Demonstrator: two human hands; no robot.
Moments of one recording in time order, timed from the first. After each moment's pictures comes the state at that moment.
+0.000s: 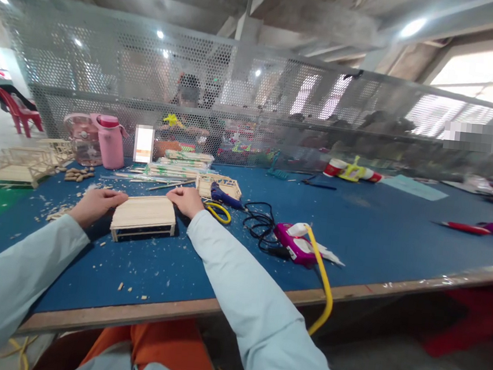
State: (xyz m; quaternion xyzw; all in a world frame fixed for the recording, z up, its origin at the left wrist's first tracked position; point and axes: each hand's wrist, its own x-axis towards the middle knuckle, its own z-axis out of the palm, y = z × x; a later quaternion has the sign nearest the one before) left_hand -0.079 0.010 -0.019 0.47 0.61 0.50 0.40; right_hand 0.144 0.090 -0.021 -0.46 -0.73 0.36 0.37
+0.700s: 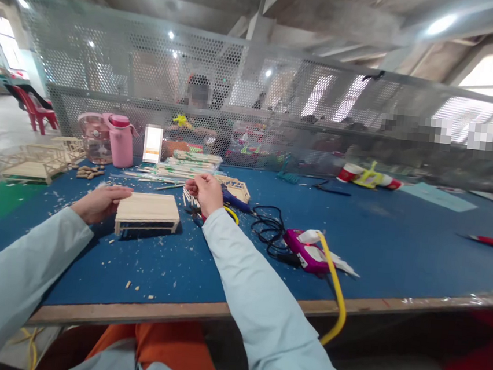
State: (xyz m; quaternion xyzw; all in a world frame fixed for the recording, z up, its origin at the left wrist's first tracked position) left_hand -0.075 0.003 -0.001 0.33 0.53 0.57 0.54; right_hand 0.150 0.087 0.002 -0.38 -0.55 0.49 0.56
